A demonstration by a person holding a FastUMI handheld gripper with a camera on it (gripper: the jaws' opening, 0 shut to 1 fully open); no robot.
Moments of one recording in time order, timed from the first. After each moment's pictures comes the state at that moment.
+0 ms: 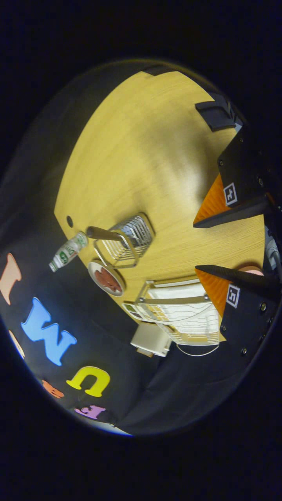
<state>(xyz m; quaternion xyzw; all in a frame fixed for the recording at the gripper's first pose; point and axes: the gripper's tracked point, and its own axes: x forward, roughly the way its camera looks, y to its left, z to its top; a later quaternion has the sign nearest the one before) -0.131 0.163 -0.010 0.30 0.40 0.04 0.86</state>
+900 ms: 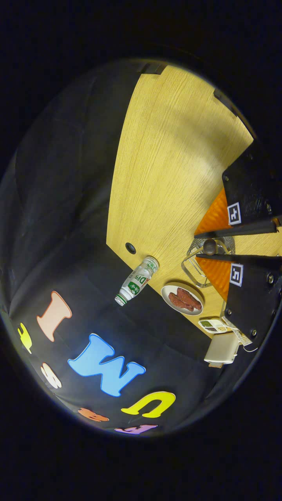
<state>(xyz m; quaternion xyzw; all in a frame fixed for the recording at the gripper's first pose) -0.025 0.109 0.003 0.37 0.25 -0.12 0.89</state>
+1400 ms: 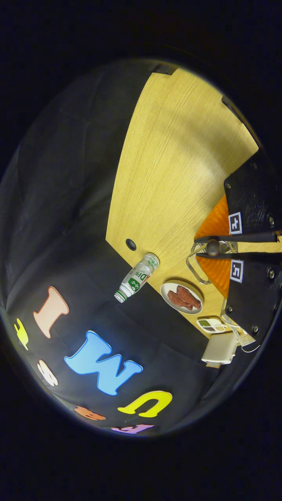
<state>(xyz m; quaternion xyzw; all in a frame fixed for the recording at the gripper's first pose) -0.017 0.102 0.019 0.35 0.26 -0.10 0.89</state>
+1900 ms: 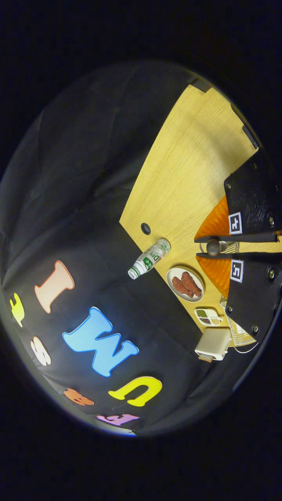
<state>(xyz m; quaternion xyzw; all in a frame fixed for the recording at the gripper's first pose) -0.023 0.091 0.101 0.29 0.25 -0.05 0.92</state>
